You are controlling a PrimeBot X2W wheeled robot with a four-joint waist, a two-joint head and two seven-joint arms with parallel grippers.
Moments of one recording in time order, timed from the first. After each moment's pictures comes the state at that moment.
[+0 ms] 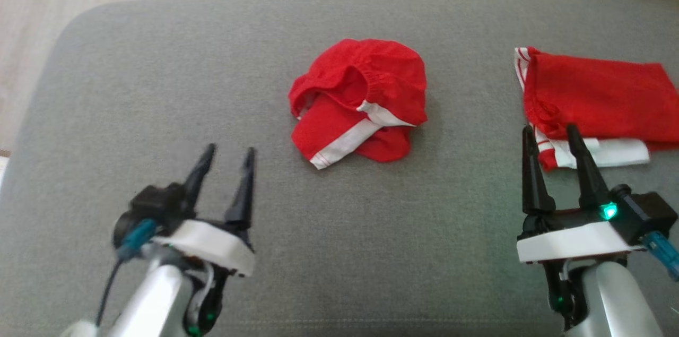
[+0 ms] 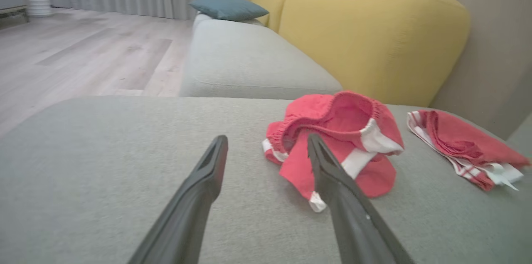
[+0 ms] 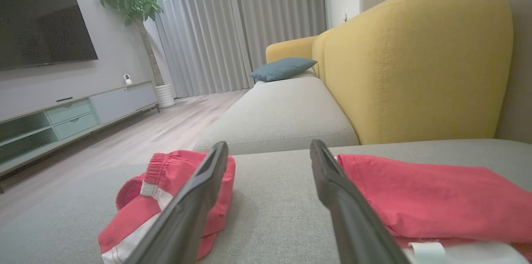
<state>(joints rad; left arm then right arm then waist) -0.18 0.21 -0.42 0.22 -0.42 0.06 -0.25 -0.09 -0.05 0.04 0.14 0.19 0.13 -0.24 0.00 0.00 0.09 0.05</state>
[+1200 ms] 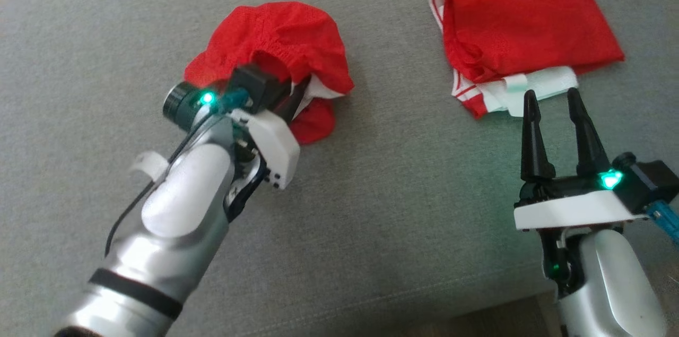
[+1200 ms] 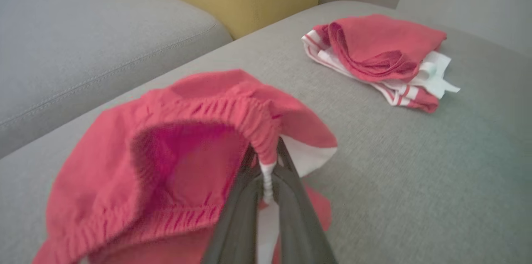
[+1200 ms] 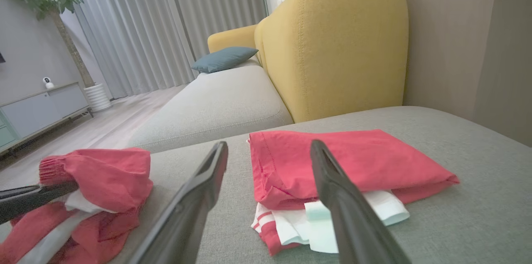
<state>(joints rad) -0.70 0.14 -0.67 0.61 -0.30 -0.11 -0.05 -0.20 -0.05 0.05 0.19 0.24 0.13 -0.25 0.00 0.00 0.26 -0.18</state>
